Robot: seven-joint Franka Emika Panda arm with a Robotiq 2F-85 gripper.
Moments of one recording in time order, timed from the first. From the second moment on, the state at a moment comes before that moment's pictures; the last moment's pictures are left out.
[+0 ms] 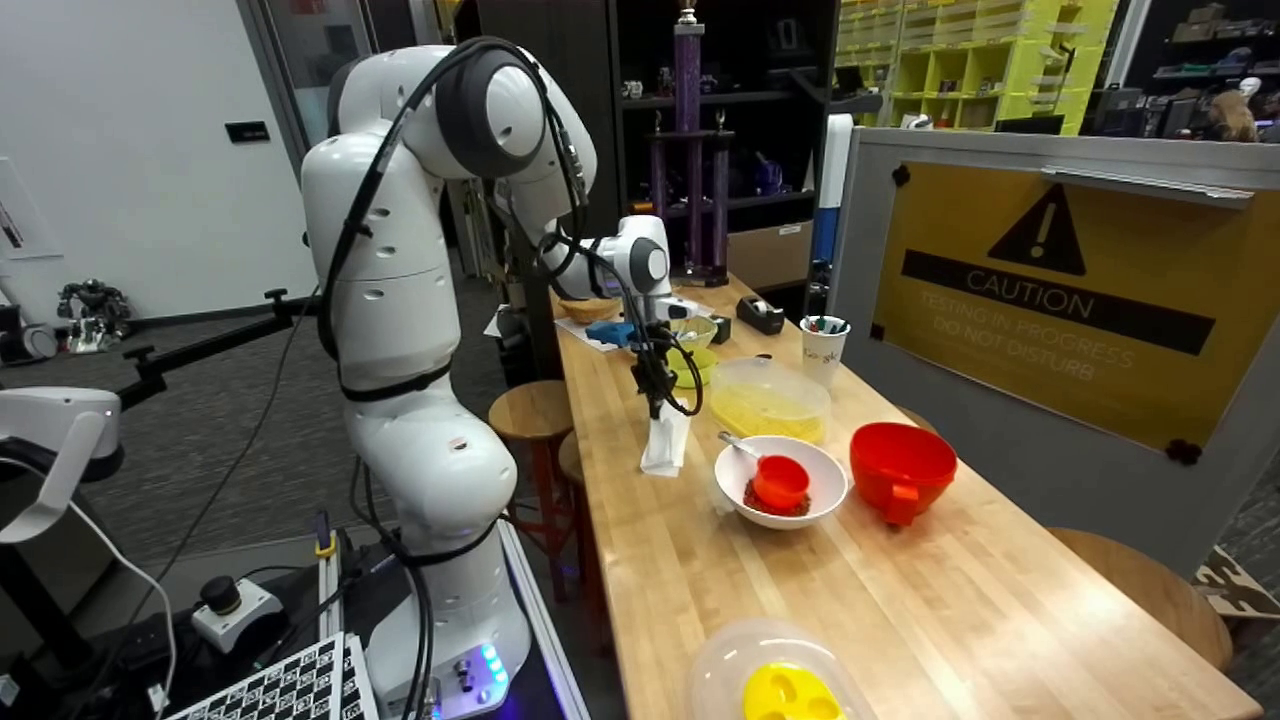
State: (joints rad) arm 0.27 0.04 0.28 -2.37 -0.23 2.20 0.66
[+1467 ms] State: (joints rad) arm 0.13 0.05 0.11 -2.36 -0.21 2.20 0.66
